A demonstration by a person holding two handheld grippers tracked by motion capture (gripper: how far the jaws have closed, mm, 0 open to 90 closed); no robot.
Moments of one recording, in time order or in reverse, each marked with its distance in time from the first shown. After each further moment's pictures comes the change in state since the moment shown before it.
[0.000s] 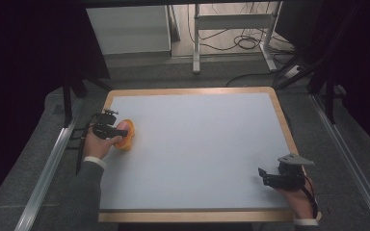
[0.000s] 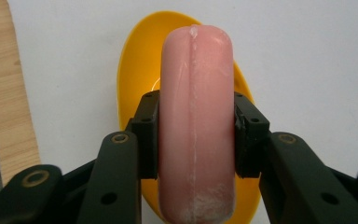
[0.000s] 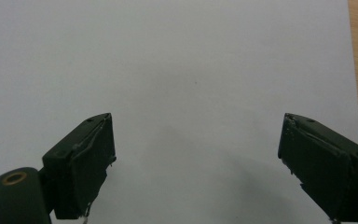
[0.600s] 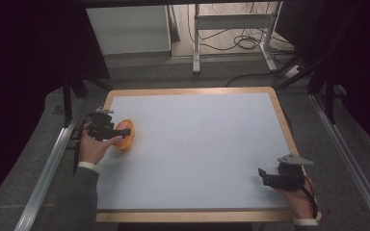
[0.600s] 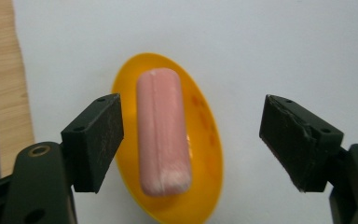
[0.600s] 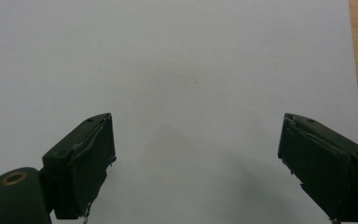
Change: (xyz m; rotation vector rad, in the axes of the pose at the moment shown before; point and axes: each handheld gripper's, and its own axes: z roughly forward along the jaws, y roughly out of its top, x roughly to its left) left arm -0.009 -0.009 -0.031 -0.164 -0.055 0.029; right arm 0.000 0.000 0.001 0.001 -0.002 -0.005
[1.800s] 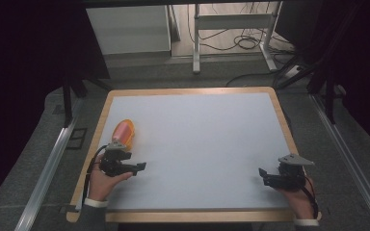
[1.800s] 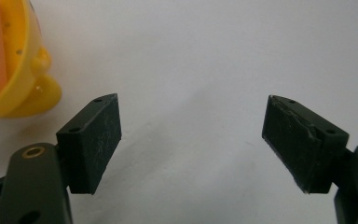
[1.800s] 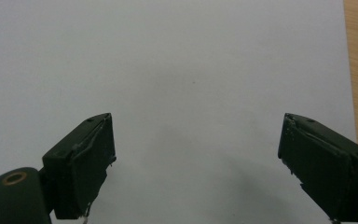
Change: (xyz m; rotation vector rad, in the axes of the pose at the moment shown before) left arm -0.057 -0.086 0.006 0.005 -0.225 0.102; right arm 0.000 0.000 -0.003 -0.004 -0.006 0.000
